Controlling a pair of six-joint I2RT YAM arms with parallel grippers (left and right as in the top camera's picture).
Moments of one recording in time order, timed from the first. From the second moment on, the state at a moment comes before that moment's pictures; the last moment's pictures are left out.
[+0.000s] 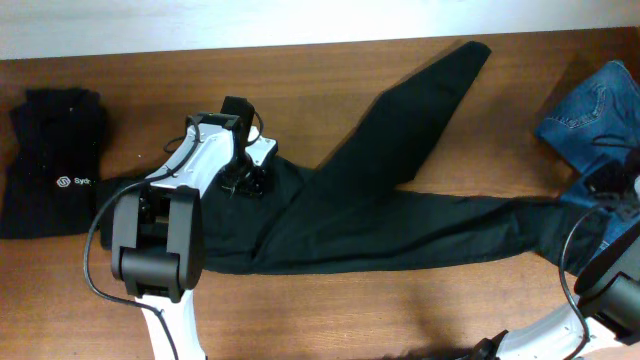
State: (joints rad) left arm -0.21 2.15 1.54 -0.98 0.18 0.19; right arm -0.74 1.91 1.37 -0.70 0.10 0.34
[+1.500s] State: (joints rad) left arm -0.21 2.15 1.54 -1.03 0.18 0.14; right arm -0.71 2.28 1.81 -0.65 0.08 0.35
